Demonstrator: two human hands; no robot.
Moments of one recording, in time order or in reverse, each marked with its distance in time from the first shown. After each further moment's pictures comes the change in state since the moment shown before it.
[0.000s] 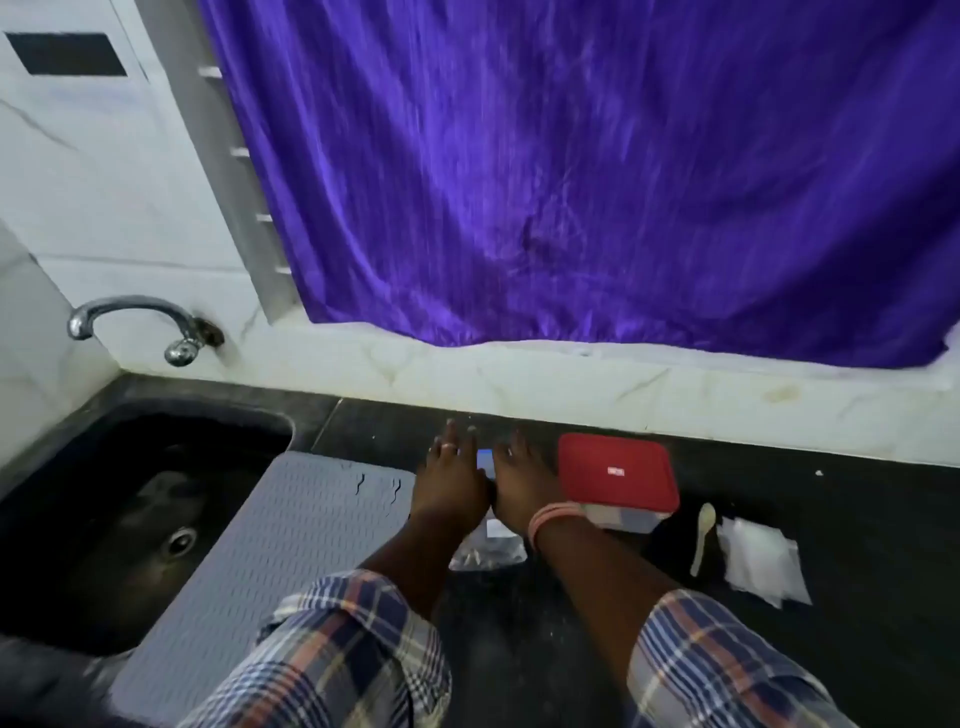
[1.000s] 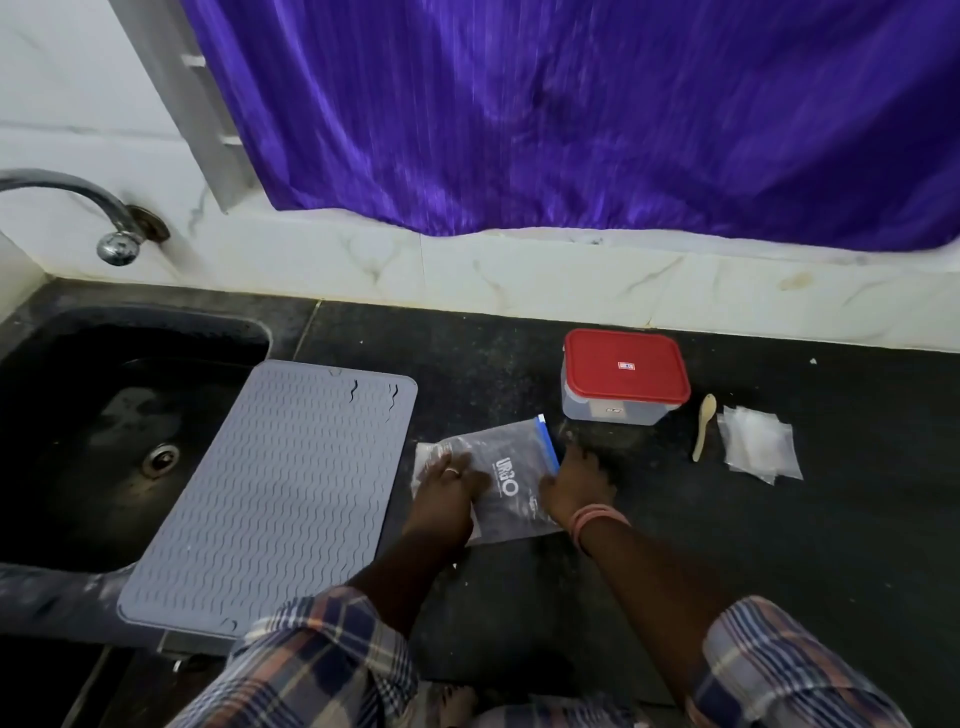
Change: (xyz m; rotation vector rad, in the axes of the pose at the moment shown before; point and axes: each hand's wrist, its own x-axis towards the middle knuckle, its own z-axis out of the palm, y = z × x) left_hand -0.072 -0.088 0.102 0.023 -0.355 0.113; right_hand -0.081 0.024 0.100 0.307 -0.143 0.712
